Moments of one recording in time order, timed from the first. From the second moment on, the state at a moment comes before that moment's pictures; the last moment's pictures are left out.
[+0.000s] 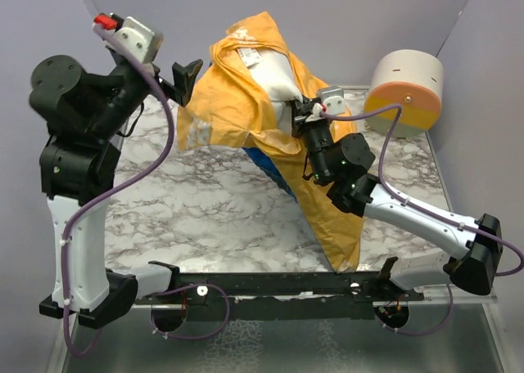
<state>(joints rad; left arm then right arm) -0.25 1.25 2.03 -0.62 0.28 0.26 0.97 1.28 1.12 0.60 0.63 -0.28</state>
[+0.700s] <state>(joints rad) -0.34 1.46 1.98 -0.81 0.36 0.07 0.94 1.61 1.42 0.48 0.69 -0.21</state>
